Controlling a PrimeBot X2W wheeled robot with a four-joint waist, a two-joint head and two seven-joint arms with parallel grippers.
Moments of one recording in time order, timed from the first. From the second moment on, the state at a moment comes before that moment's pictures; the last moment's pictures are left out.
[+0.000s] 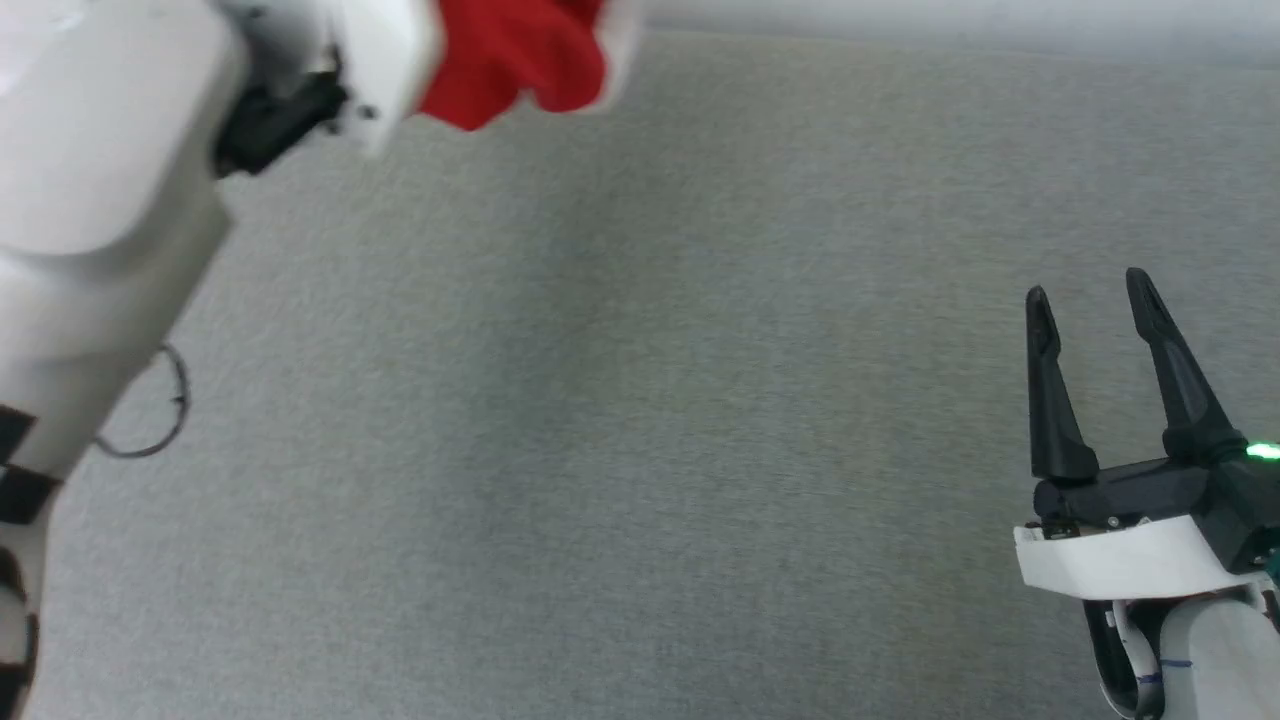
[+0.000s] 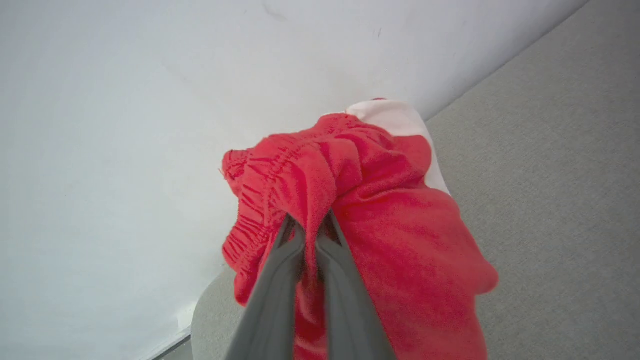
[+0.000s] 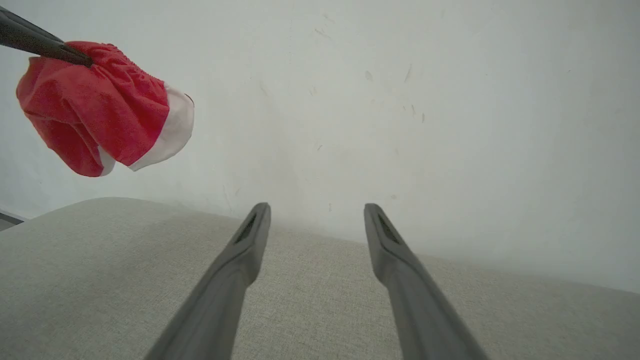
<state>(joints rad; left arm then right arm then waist) -1.35 0.54 -0.98 0.51 -0.69 -0.12 0.42 -0.10 -0.05 -0.03 -0.14 -0.01 0.13 -0.26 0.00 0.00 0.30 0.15</state>
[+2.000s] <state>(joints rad) -0.23 0.35 -0.43 0.05 -0.30 0.41 -0.26 0.06 -0.05 -0.10 -0.09 0.04 0.13 -0.26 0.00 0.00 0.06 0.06</state>
